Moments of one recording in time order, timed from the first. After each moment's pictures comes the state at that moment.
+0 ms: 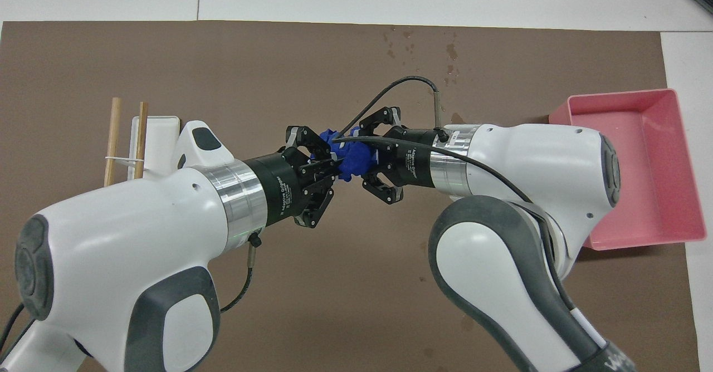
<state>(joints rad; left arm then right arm) -0.44 -0.16 -0.17 -2.02 -0.60 2.47 -1.68 0.35 0.07 0.14 -1.91 0.89 2.40 1.31</state>
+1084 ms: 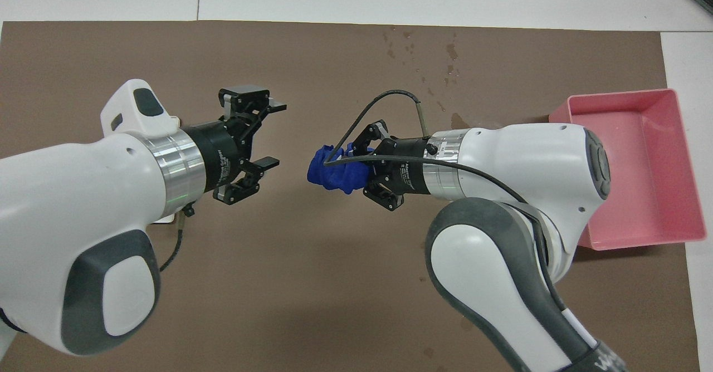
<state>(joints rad) -0.24 -0.16 -0.14 -1.99 -0.41 2.34 -1.26 0.34 0.07 0.13 -1.91 0.77 2.24 1.08</state>
